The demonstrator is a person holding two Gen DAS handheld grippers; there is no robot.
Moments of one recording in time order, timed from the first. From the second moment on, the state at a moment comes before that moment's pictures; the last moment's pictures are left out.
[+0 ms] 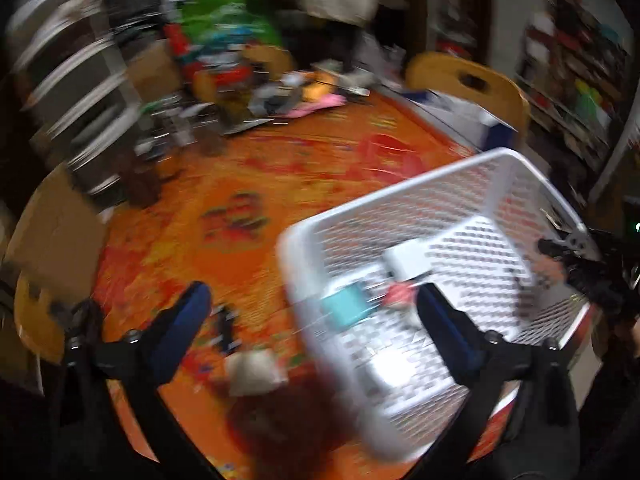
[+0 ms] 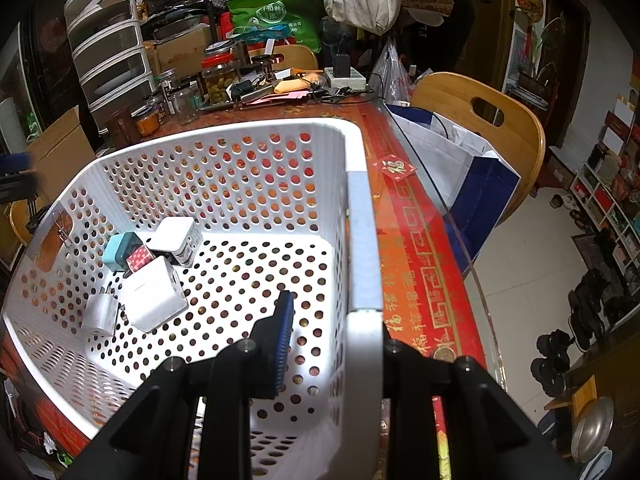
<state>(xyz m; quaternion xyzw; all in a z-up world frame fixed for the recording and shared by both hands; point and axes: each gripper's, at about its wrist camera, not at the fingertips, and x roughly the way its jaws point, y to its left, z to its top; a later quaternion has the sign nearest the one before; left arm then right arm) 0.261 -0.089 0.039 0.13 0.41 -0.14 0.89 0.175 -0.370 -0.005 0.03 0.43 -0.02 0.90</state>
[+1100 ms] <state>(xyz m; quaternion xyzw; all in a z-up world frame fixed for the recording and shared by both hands) 0.262 0.031 -0.075 0.04 0.41 0.03 0.91 0.179 -0.371 -0.007 0.02 0.44 -0.03 0.90</state>
